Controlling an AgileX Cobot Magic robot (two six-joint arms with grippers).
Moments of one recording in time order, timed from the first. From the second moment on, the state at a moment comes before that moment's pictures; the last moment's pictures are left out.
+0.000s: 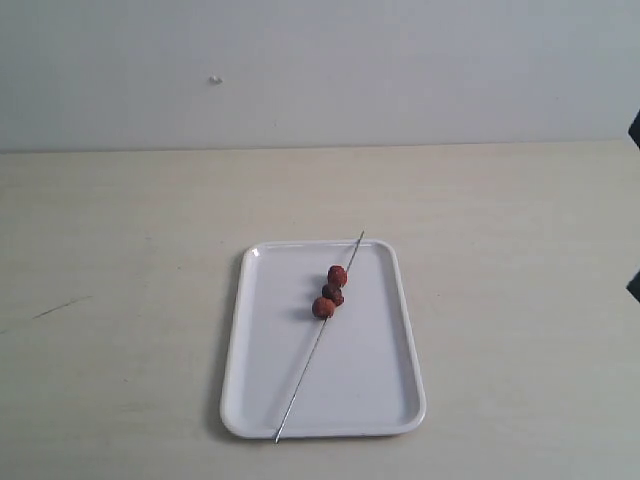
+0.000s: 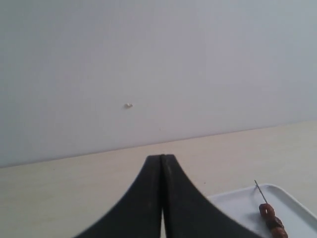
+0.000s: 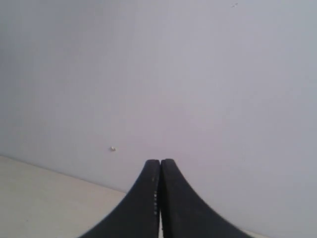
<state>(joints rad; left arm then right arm) -0.67 0.65 -0.10 -0.64 -0.57 0.53 0.31 0.65 -0.17 0.05 -0.55 -0.13</state>
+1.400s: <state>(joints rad) -0.67 0.45 0.00 -0.74 -0.08 0.72 0.31 0.20 -0.01 0.09 0.10 0.21</state>
